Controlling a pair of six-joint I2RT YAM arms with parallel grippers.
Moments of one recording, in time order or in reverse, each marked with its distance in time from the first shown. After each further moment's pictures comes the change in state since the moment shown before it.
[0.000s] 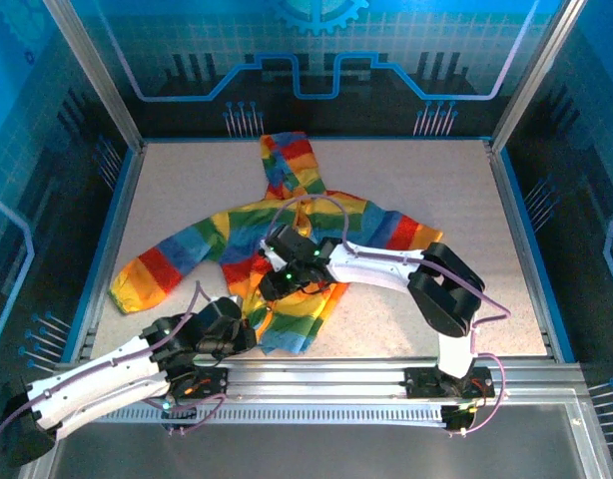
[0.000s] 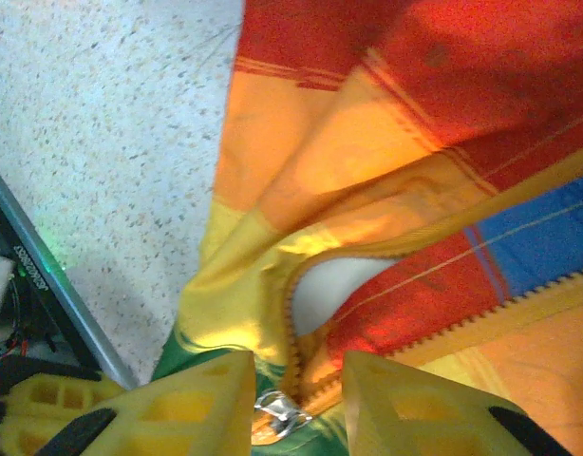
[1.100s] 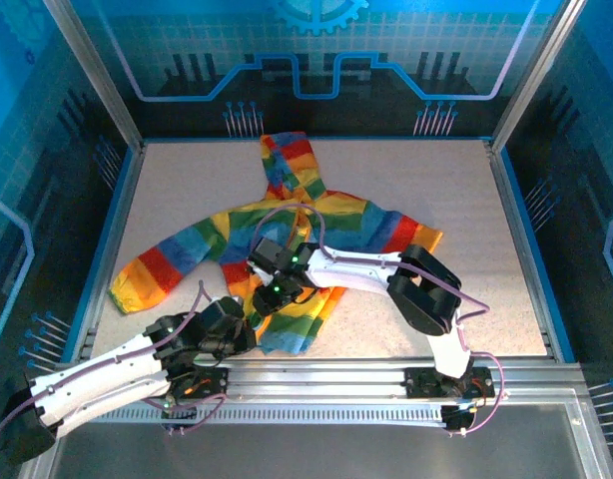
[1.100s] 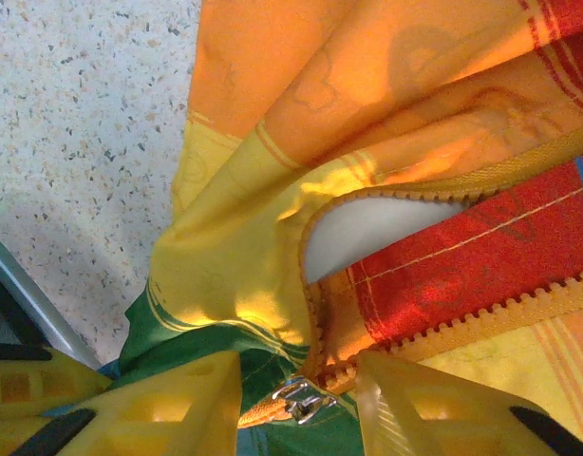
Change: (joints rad) left arm 0.000 0.036 0.006 -0.001 0.000 0.009; right arm 0.071 0.122 0.141 -0.200 0.058 -0.029
